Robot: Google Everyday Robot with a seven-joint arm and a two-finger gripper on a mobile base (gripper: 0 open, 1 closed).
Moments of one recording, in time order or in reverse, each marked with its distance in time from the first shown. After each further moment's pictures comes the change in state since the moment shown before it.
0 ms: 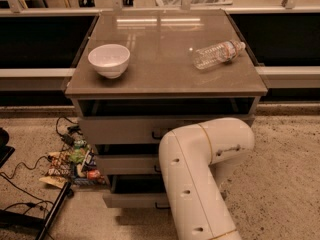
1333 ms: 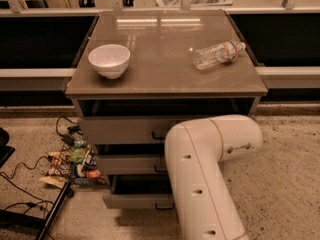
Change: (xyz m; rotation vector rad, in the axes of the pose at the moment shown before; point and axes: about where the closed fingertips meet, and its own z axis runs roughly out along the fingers) arm -0.012 0.047 -0.020 -0.127 0.067 0.033
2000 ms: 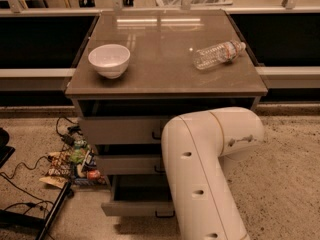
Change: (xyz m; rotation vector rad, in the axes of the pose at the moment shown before) arm 0.006 0.043 -0.034 -0.091 0.079 0.051
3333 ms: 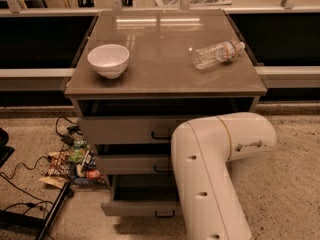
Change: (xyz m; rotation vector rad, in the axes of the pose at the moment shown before) arm -0.003 -0.043 0.005 0.187 -0.258 -0.074
